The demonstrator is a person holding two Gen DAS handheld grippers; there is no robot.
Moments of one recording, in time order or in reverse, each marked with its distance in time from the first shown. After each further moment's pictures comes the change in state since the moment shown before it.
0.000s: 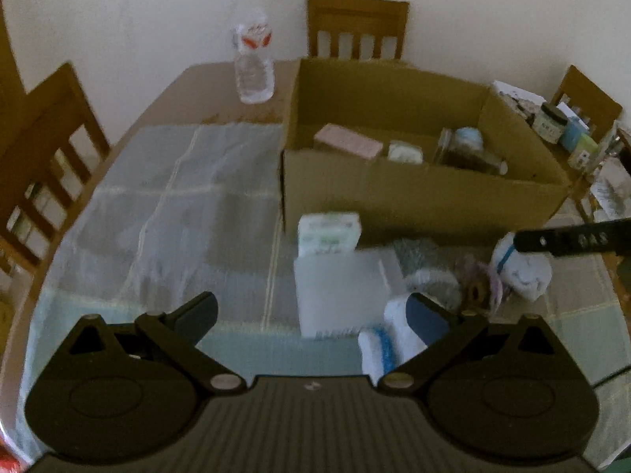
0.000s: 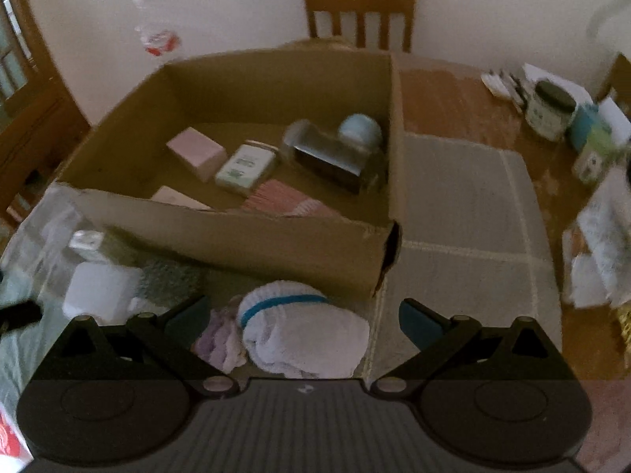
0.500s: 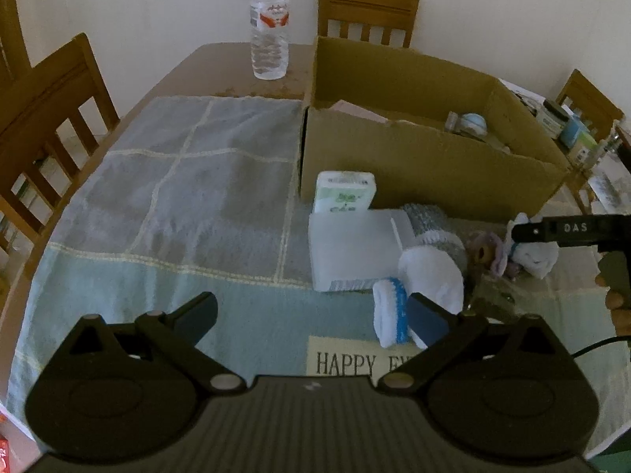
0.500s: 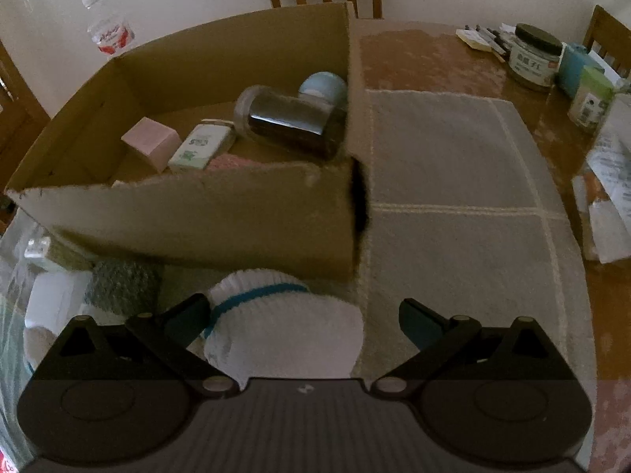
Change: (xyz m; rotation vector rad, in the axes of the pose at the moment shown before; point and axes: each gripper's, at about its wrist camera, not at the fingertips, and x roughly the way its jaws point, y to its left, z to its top) left arm -0.010 0.014 -0.027 -0.033 0.022 -0.024; right arm 0.025 -0.027 -0.021 0.081 0.022 -0.007
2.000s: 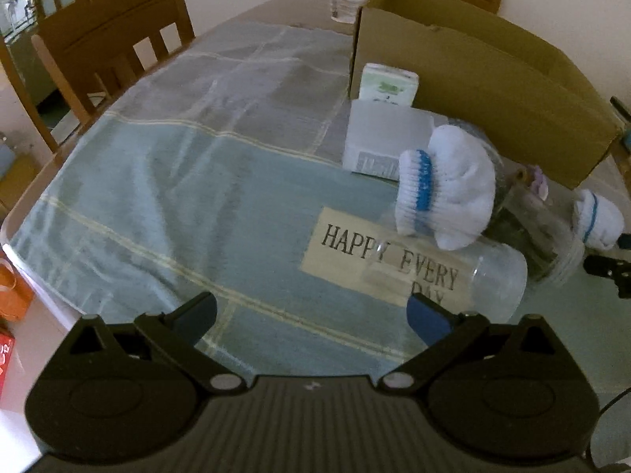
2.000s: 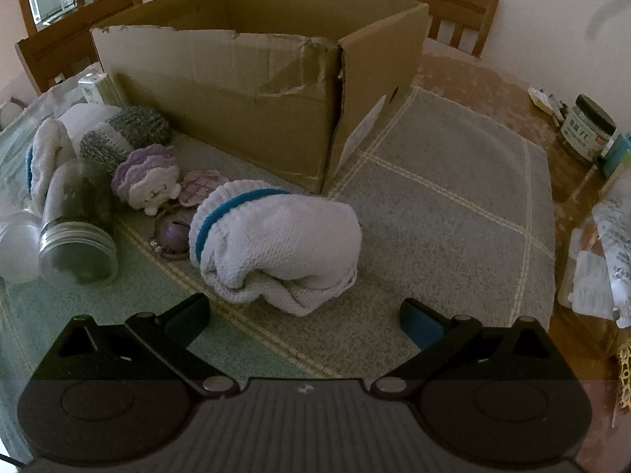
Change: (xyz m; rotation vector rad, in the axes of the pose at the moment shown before) left arm 0.003 -0.034 -0.081 -0.218 0.065 0.204; right arm -0.010 -0.040 -0.051 -0.449 -0.019 0.084
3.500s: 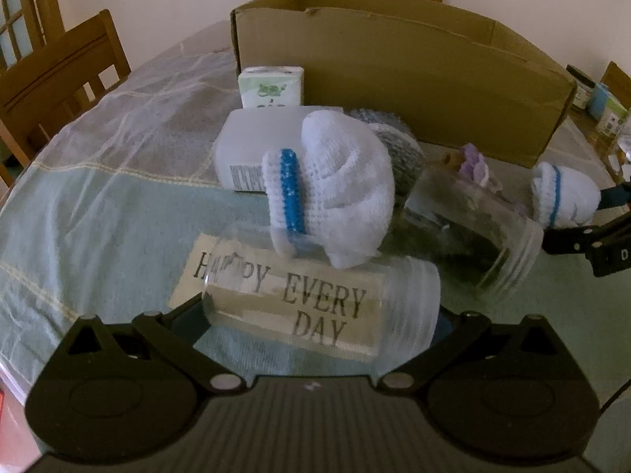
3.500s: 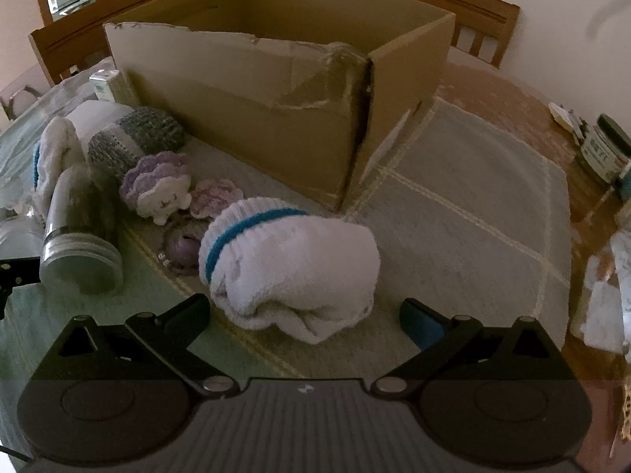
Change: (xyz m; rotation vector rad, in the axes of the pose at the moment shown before) left arm 0.030 -0.070 -0.004 0.132 -0.092 -0.050; right arm 0.010 0.000 0.011 -0.062 0.003 0.046
